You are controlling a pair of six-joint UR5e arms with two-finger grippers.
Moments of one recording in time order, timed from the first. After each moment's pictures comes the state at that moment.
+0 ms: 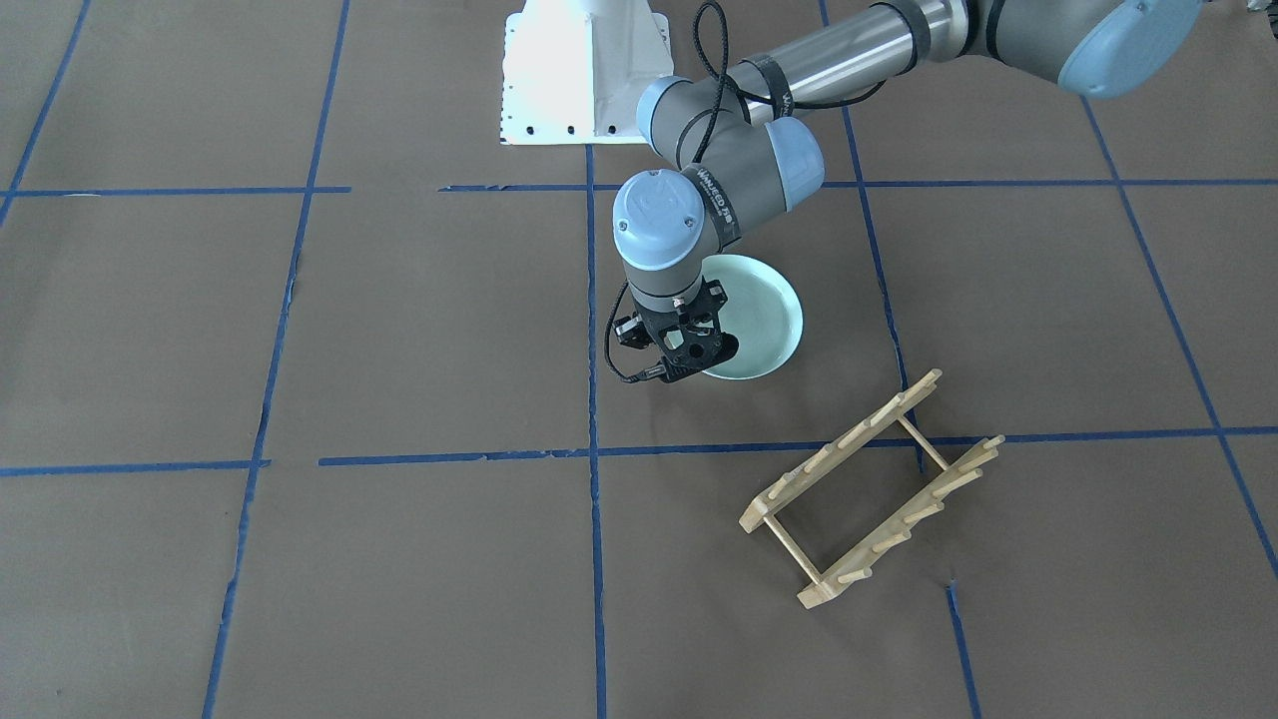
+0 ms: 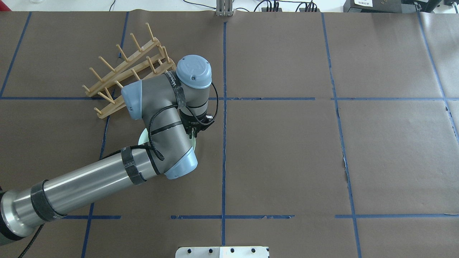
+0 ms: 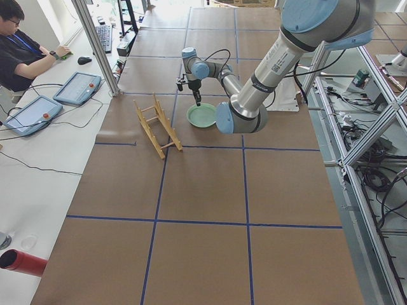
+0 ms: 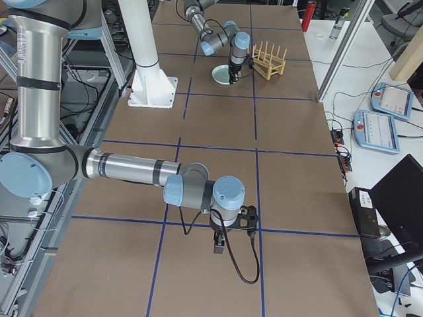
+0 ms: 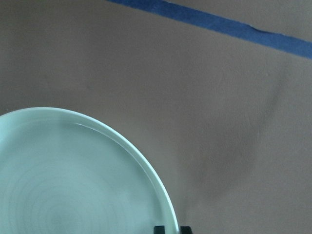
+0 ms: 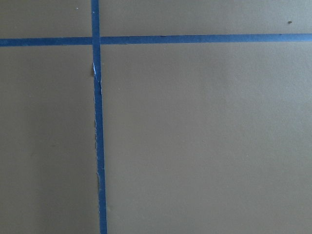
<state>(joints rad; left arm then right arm) -0.57 -2.44 -1.34 -1.46 -2.01 -1.39 1.62 -1.68 1.60 -1.60 2.30 -0.07</state>
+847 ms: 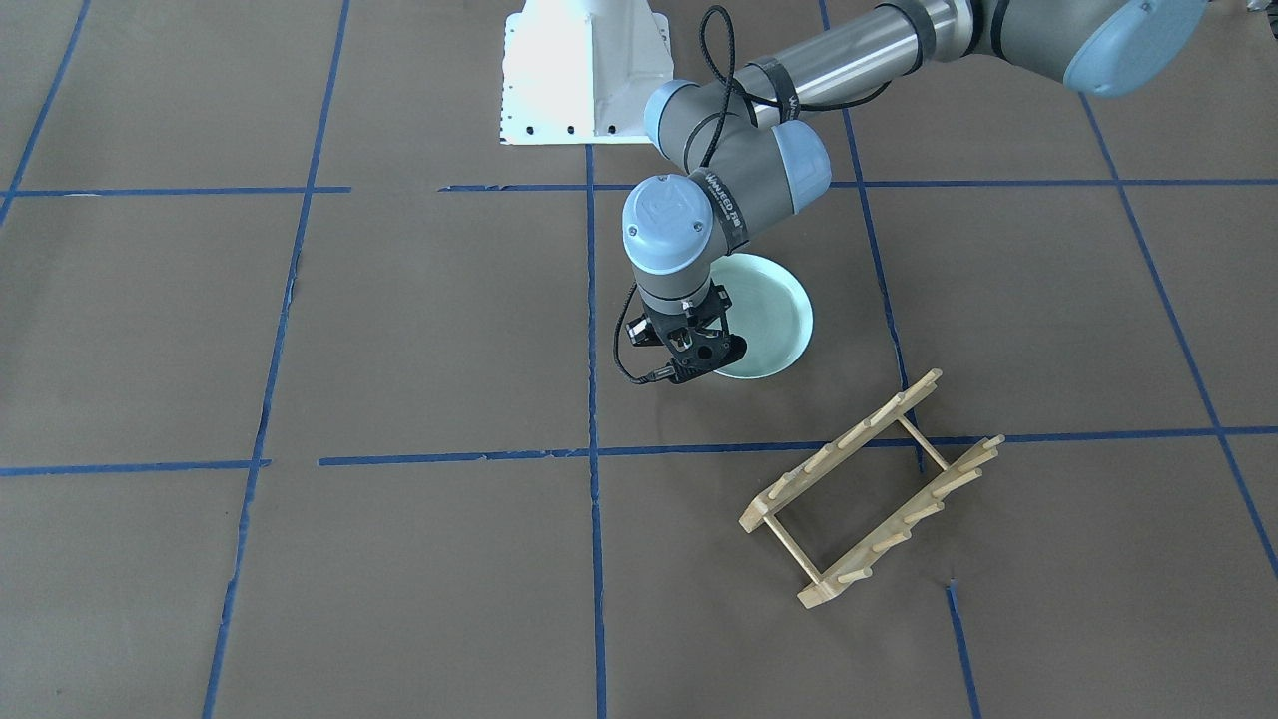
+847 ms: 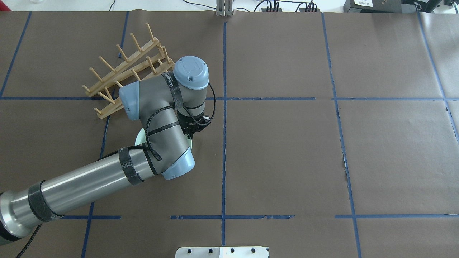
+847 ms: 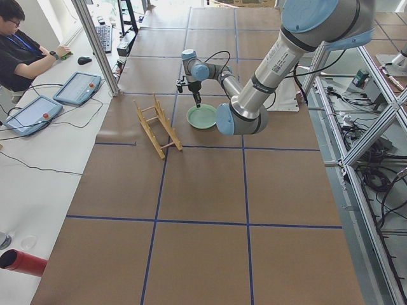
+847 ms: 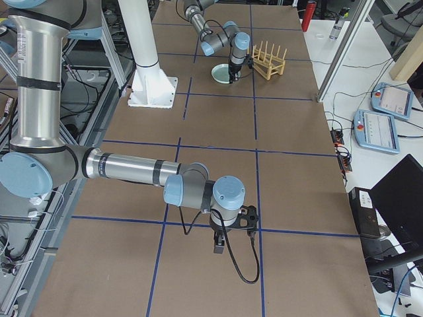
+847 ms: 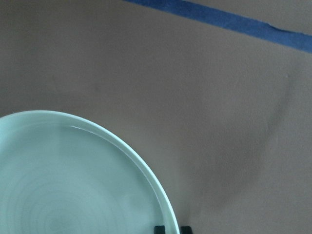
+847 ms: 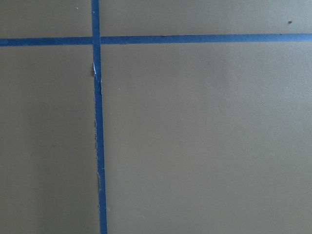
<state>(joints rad) -0.58 -2.43 -1.35 -1.46 -2.02 -1.39 1.62 -1.68 1.60 -1.60 2.30 -0.07</state>
